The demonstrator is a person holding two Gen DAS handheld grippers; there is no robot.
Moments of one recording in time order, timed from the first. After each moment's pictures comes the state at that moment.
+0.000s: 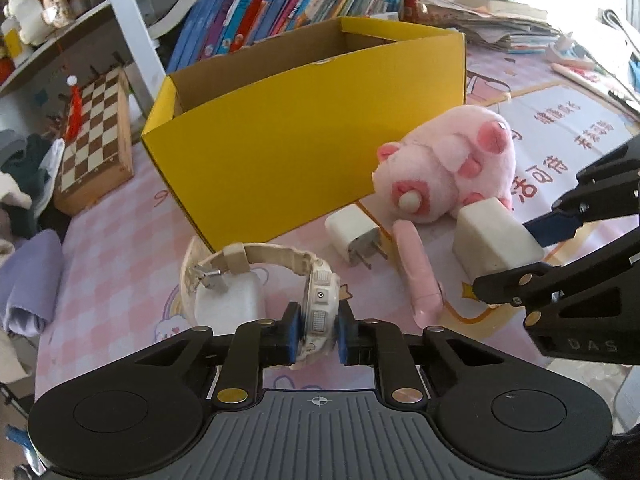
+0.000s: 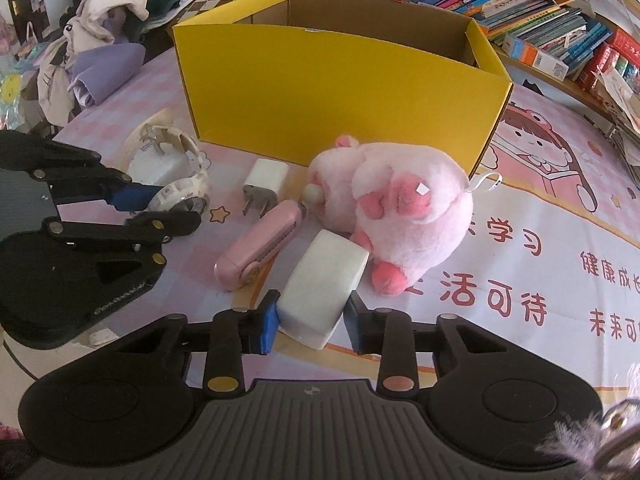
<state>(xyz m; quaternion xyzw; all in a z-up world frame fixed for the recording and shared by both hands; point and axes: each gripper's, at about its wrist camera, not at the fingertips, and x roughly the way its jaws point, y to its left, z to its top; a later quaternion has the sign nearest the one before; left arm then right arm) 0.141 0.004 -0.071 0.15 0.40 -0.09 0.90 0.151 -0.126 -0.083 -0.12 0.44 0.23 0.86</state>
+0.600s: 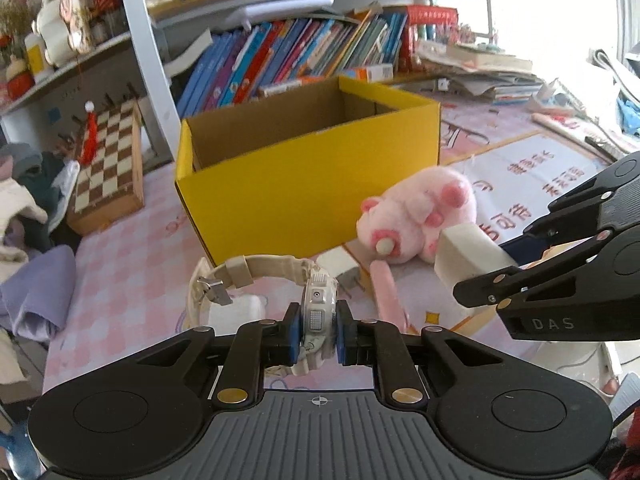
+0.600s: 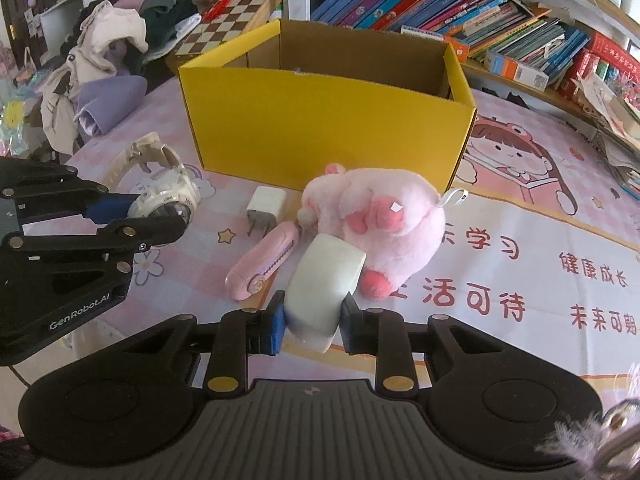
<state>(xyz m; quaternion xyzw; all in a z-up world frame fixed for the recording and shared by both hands) 0.107 0.009 -0.035 0.12 0.34 -0.10 0.93 0.131 -0.136 -0.057 -0.10 0.41 0.22 0.88</state>
